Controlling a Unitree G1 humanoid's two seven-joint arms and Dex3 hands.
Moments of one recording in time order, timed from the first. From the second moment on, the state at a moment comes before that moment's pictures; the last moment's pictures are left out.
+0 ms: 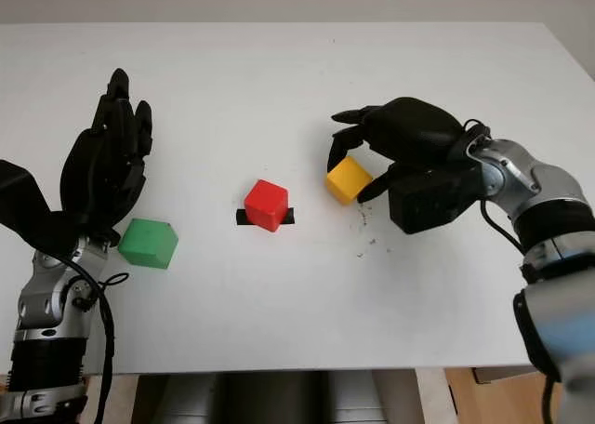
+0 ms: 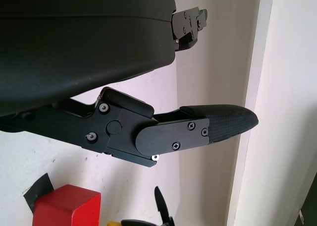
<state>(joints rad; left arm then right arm) -0.40 0.23 0.24 0.08 -0.28 0.11 -0.21 -1.03 -0.69 0.33 1.08 -0.46 -0.81 0.30</state>
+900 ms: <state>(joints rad) -0.40 0.22 0.24 0.08 -0.28 0.10 -0.20 -0.98 -0.44 0.13 0.73 -0.03 -0.38 0.77</state>
